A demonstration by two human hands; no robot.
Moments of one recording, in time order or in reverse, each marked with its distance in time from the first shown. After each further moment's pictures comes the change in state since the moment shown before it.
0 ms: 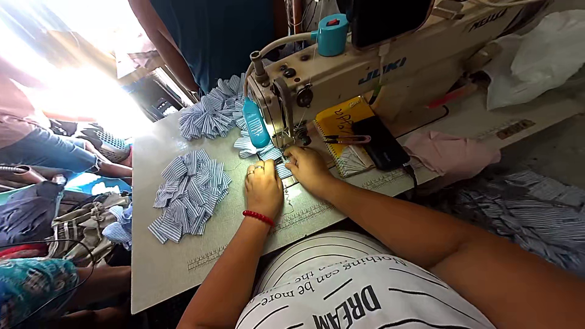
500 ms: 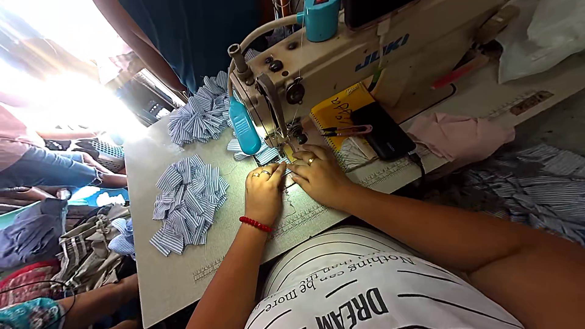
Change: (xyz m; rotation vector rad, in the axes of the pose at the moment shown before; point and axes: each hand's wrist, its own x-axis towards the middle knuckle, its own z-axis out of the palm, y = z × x) left_hand -0.001 -0.019 0.009 -0.048 -0.029 0.314; right_hand -0.029 0.027 -0.002 -0.273 -0.012 -0.224
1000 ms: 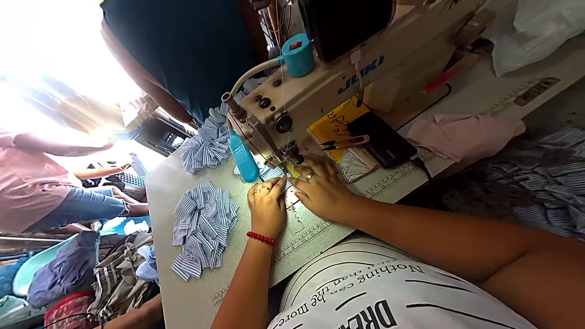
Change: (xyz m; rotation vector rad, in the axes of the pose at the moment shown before) left_hand 0.008 -0.012 0.002 -0.001 -0.032 -0.061; right_hand 0.005 -0.007 -0.003 -0.066 -0.158 0.071
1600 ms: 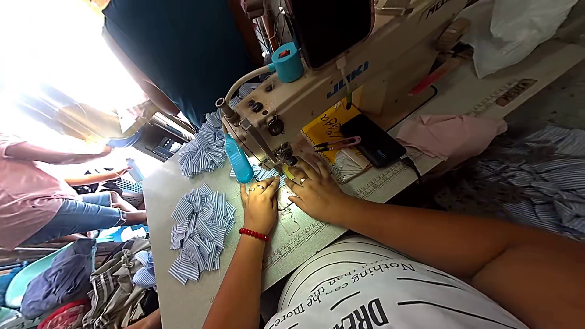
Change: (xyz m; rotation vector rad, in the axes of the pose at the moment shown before) left_hand 0.007 -0.011 -0.005 0.018 -0.054 0.050; right_hand -0.001 -0.006 -0.001 -0.121 -0.016 -0.023
